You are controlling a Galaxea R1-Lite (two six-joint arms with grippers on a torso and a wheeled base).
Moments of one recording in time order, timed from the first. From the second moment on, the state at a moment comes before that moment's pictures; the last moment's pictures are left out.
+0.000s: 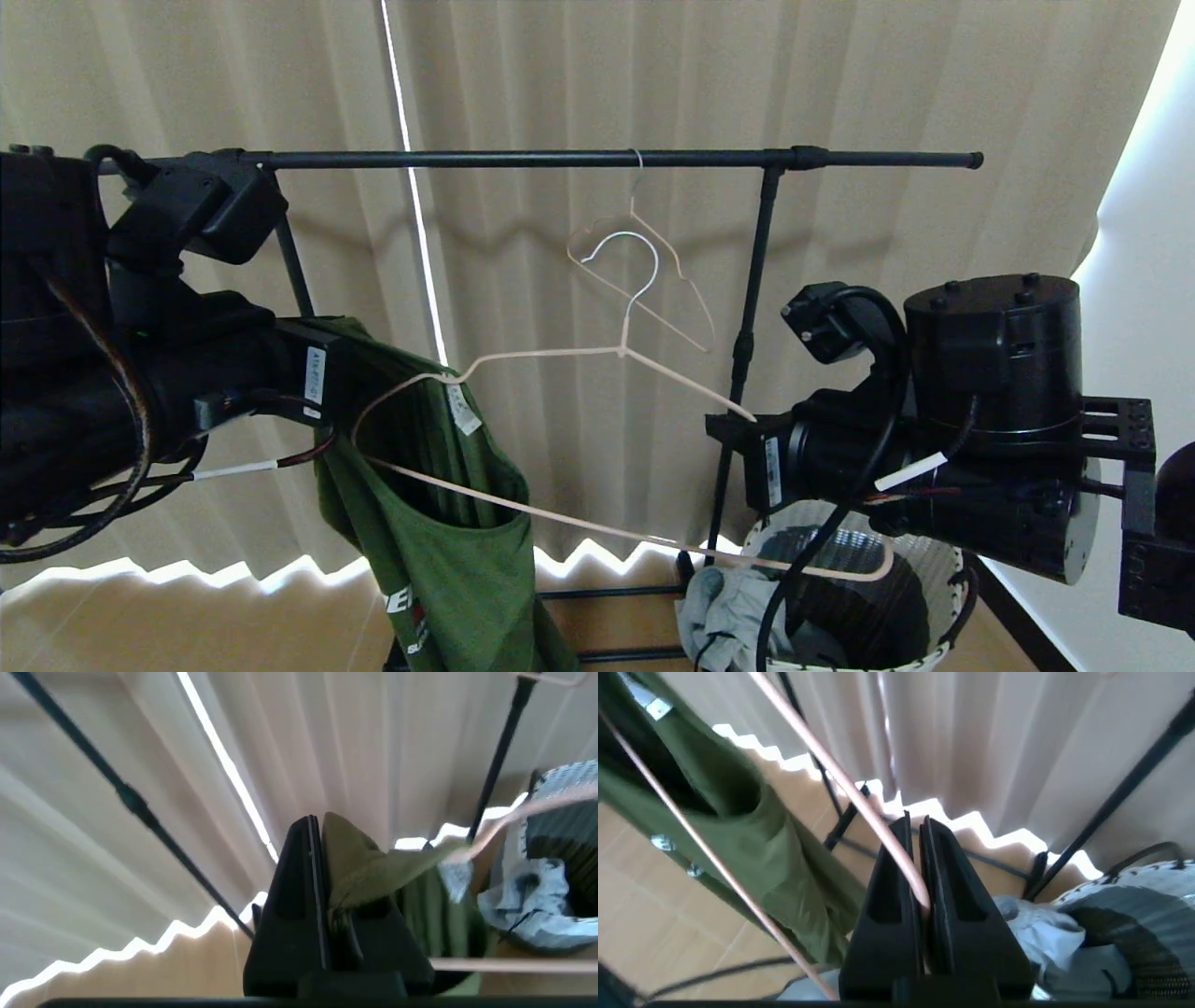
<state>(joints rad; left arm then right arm) -0.48 1.35 -0.89 -0.16 0.32 0.15 0.74 1.62 -0.87 -0.32 -0.16 0.28</state>
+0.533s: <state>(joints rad) -0.55 1.32 -0.89 -0.09 0.32 0.15 0.73 1.64 -0.92 -0.32 -0.19 0.27</state>
